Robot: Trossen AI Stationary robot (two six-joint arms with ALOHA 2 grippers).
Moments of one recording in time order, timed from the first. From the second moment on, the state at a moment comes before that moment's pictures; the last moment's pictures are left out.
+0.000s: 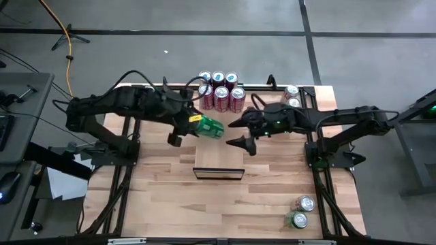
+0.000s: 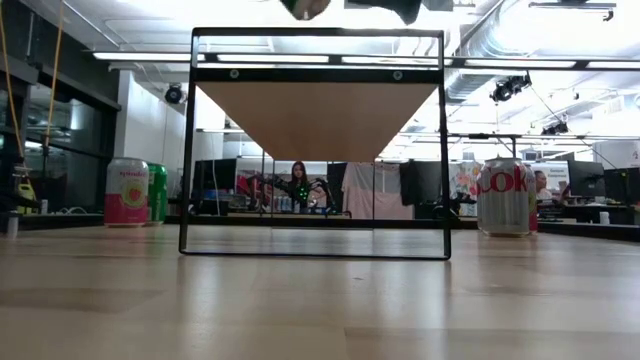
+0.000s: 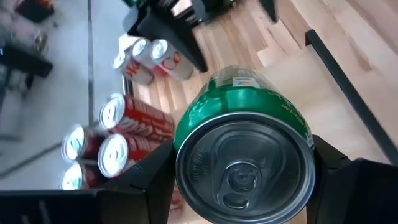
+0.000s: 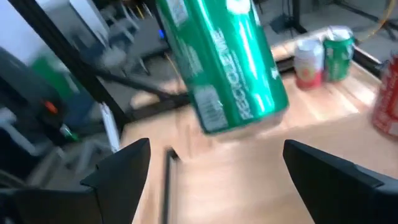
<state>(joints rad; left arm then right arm) -0.07 1.45 1.81 -1.09 -0.23 0.50 0.04 1.31 1.19 -0.23 -0.02 0.33</state>
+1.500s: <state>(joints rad) -0.15 1.67 1.81 -0.94 -0.57 0.56 -0.02 1.52 1.47 -0.60 0.09 -0.23</state>
